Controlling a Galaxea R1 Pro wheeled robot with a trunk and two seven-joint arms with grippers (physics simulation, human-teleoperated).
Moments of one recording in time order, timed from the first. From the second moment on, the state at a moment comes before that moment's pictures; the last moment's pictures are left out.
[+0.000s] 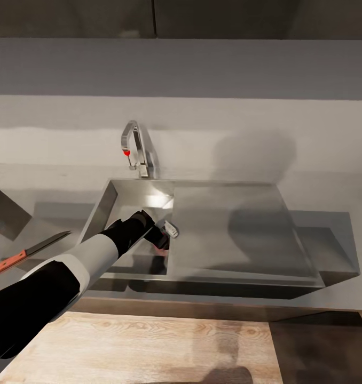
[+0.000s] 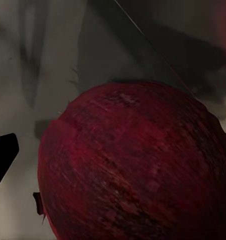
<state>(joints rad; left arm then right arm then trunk) -1.27 -0.08 -0.88 -0.36 0.17 0.70 -0.41 0.20 0.14 -0.32 -0.75 0.28 -0.48 0.13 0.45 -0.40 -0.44</state>
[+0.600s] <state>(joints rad) -1.27 -0.09 -0.88 -0.36 0.16 0.70 -0.41 0.20 0.14 -0.32 -0.75 0.28 -0.48 0.13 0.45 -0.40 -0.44</state>
